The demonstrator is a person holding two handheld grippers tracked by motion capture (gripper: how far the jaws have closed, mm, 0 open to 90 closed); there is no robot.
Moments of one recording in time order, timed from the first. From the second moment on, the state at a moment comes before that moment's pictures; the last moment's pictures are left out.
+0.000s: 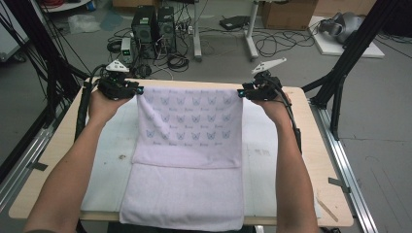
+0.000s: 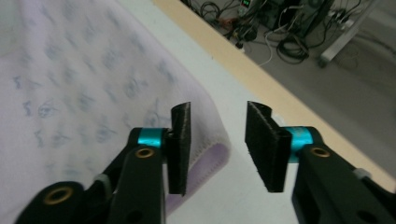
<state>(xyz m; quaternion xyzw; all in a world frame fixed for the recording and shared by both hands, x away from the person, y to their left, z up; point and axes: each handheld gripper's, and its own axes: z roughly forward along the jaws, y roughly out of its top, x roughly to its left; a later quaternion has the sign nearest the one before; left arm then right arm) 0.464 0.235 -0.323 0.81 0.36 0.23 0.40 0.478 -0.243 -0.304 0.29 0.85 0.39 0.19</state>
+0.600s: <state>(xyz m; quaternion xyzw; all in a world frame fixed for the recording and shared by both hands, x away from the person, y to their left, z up) 0.377 0.255 -0.397 0.83 0.31 0.18 0.43 0.393 -0.239 -0.384 0.25 0.88 0.39 0.13</state>
